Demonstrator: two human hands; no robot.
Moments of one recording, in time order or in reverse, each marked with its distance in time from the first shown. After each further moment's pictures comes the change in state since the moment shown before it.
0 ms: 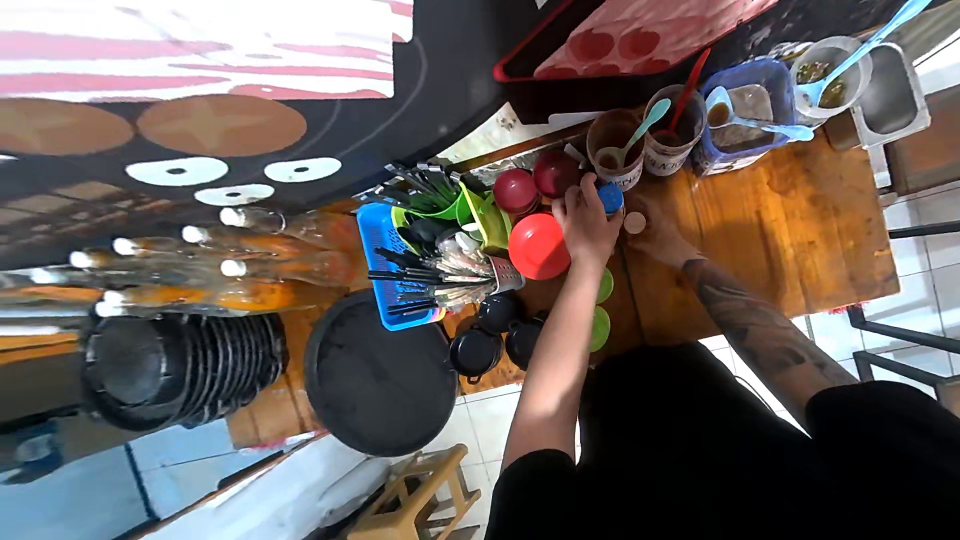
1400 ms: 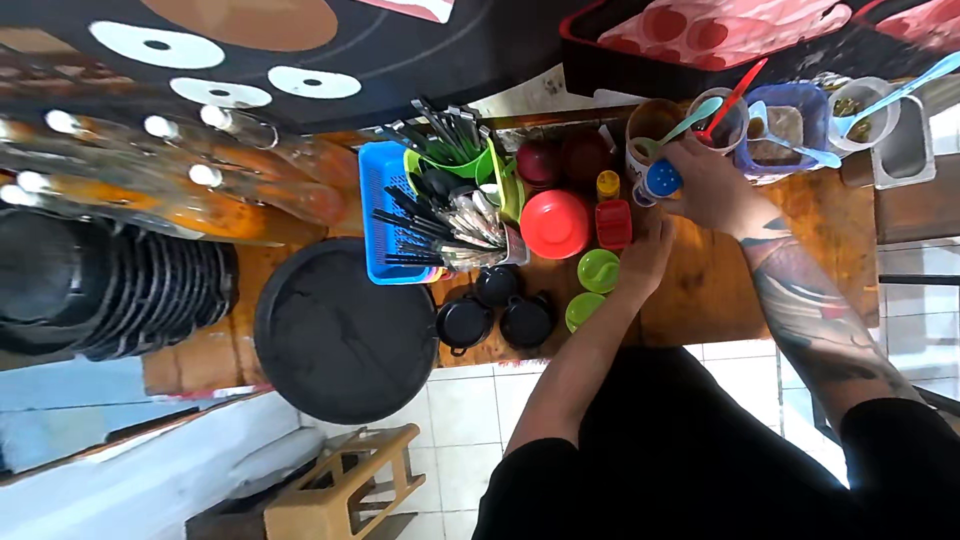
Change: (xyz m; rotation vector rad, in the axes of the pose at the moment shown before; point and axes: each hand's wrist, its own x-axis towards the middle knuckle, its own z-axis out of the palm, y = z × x) left_hand -0.071 0.039 0.029 -0.012 -0.413 0.147; right_hand 0.013 -0.166 -0.077 -0.699 -0.216 -0.343
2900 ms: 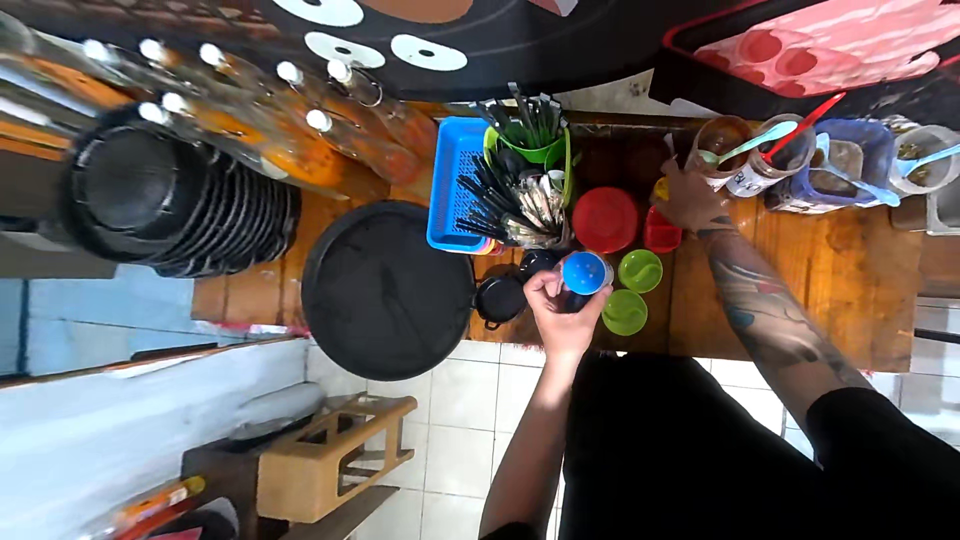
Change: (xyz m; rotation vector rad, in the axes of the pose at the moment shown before) left_hand -0.196 -0.108 -0.071 -1.213 1.025 -0.135; right_hand 0.082 -0.044 0.095 -0.047 -0.116 0.329
